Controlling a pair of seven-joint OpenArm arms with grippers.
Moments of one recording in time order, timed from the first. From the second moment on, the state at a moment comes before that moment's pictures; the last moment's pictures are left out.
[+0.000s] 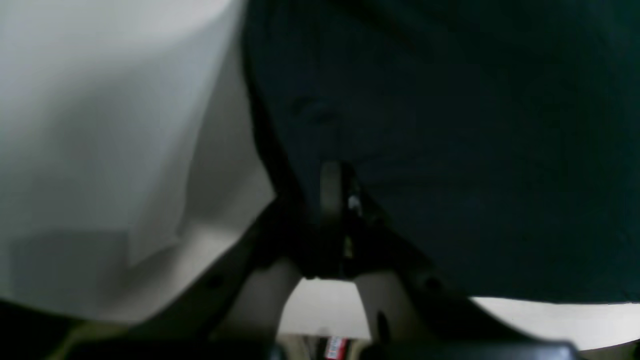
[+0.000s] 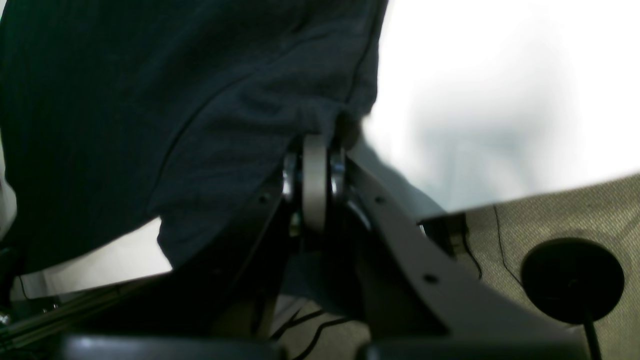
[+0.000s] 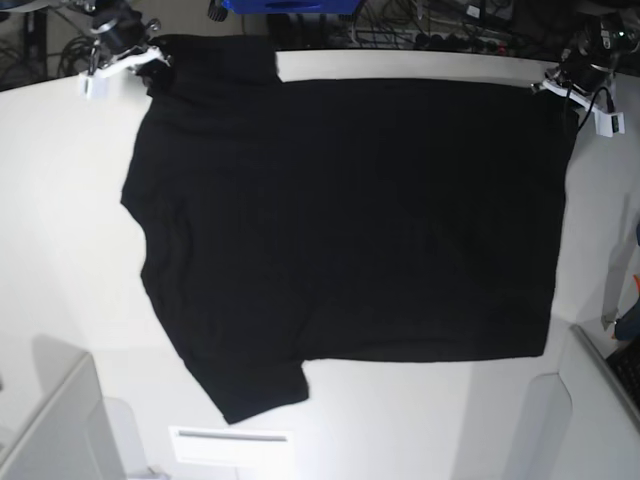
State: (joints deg) left arm 38.7 -17.9 -38.6 99.0 -46.0 -20.5 43.8; right arm -45.5 6.6 21.4 102.0 51.0 15.0 -34.8
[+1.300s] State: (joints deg) left arm 3.4 -12.7 -40.9 93.1 -45.6 -4.1 72.2; right arm 0.7 4.9 25.0 92.0 42.9 -0.9 -64.8
